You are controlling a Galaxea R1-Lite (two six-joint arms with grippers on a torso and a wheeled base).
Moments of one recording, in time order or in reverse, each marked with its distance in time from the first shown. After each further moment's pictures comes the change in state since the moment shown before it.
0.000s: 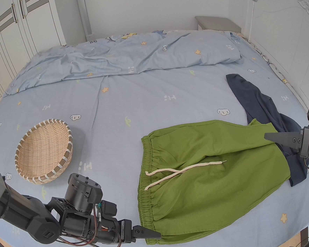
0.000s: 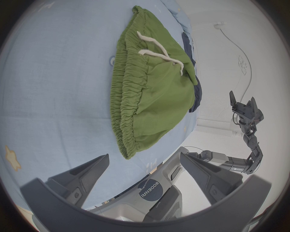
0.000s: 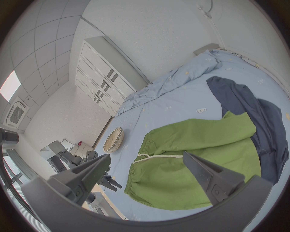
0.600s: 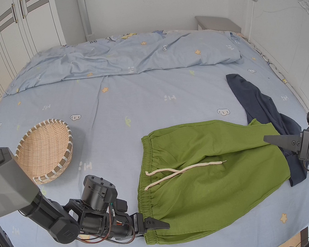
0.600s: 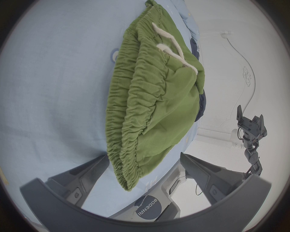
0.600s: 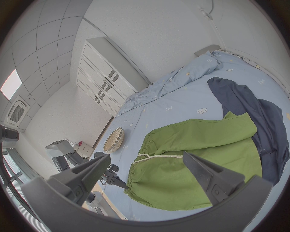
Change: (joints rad) left arm -0.009 0.184 -0.020 -0.222 0.021 -0.114; right arm 0.004 0.000 0.030 -0.040 0.000 0.001
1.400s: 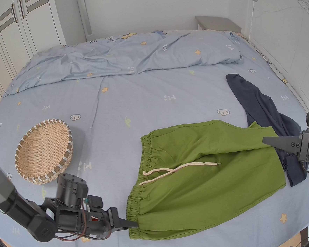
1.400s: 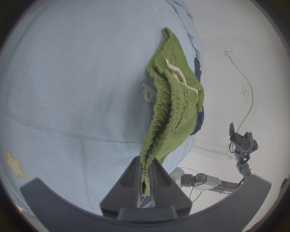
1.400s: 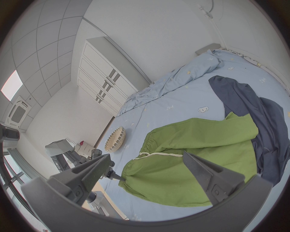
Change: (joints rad) left arm 0.142 -0.115 0.116 -0.030 -0.020 -0.024; right arm 0.014 0.002 0.009 -0.013 0.004 0.009
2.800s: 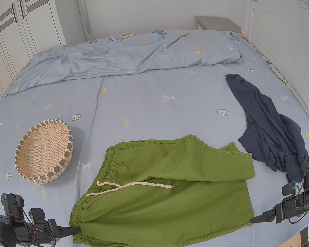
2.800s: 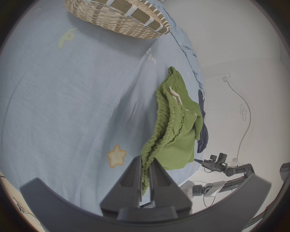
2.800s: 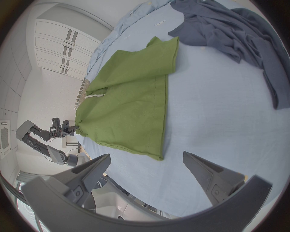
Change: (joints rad) left arm 0.699 -0.234 0.340 0.037 -0.232 0.461; right arm -0.165 0.364 0.423 -0.048 0.069 -0.277
